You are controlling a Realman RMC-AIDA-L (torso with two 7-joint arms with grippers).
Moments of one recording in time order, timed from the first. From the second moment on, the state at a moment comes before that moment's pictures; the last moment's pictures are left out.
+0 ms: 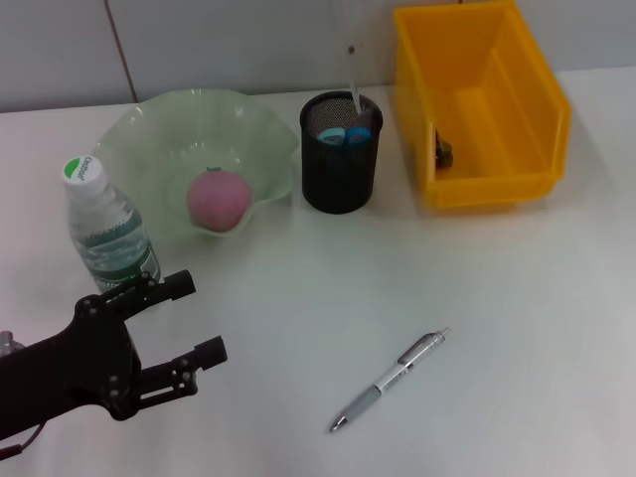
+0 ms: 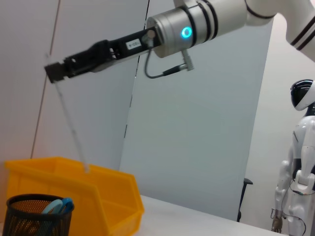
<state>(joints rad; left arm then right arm) -0.27 -1.96 1.39 0.46 1.14 1.64 -0.98 0.83 2.08 -1.24 -1.40 -2.49 -1.11 2.74</state>
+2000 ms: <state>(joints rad) -0.26 -1.95 1.37 0.46 1.14 1.65 -0.97 0.76 2.08 -1.52 -1.07 -2.42 -0.61 2.72</state>
